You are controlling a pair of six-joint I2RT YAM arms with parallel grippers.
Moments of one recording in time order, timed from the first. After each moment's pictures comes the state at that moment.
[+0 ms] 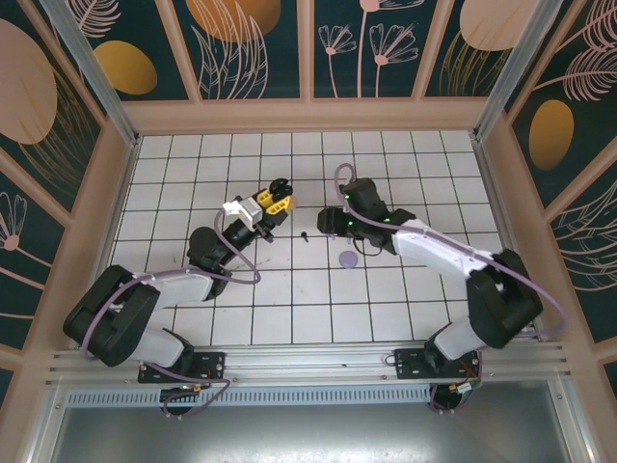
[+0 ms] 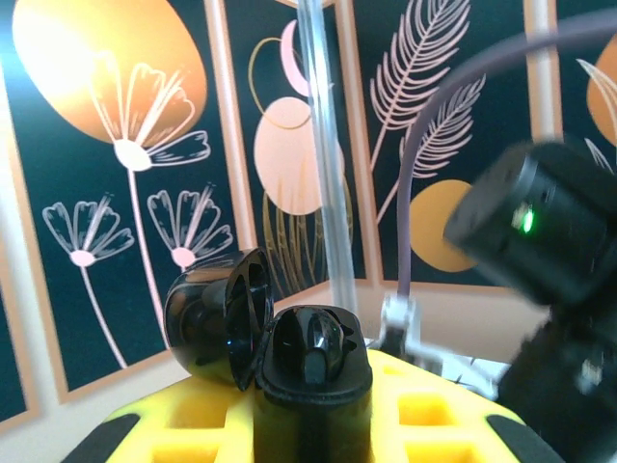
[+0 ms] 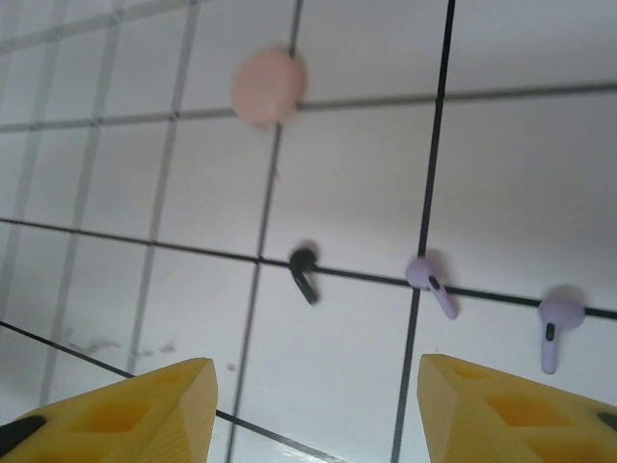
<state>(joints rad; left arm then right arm) -0.56 1.42 0.44 1.36 0.33 -0.01 0.65 1.53 0.99 -0.29 -0.10 0.60</state>
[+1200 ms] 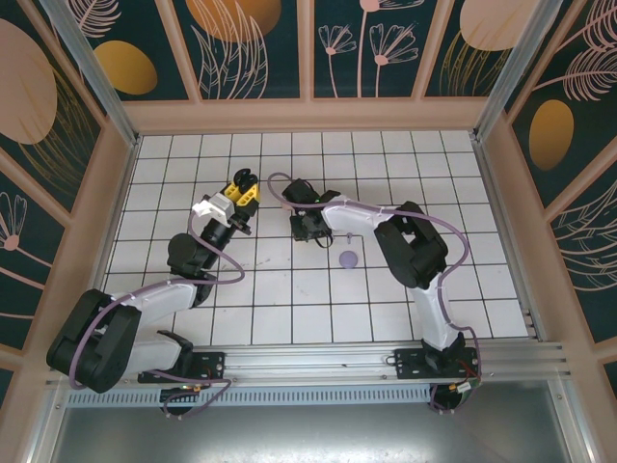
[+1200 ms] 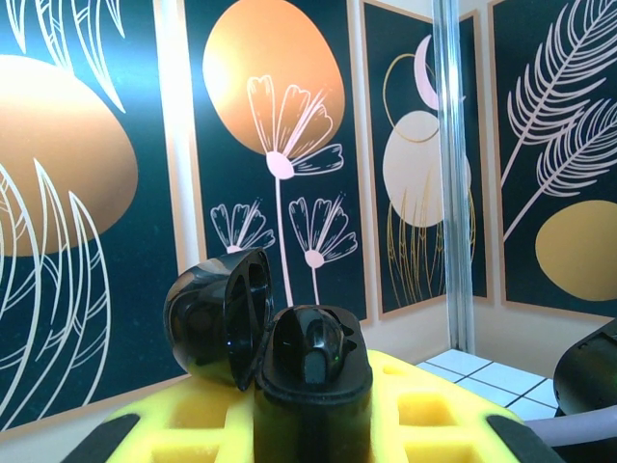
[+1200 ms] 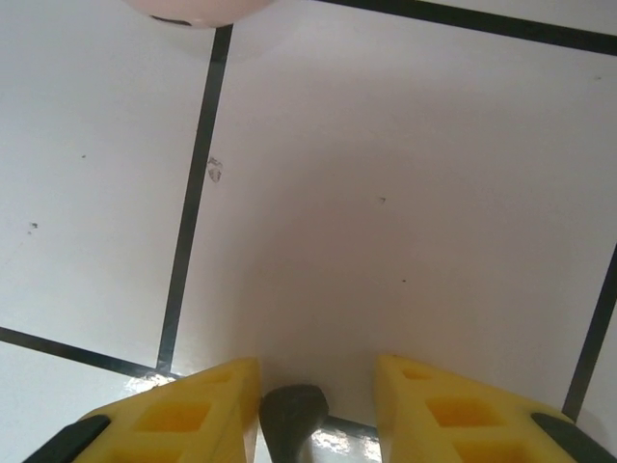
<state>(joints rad) -0.44 1.27 0.36 1.32 0.20 -0.02 0.78 2.12 1.52 -0.58 0.10 0.49</state>
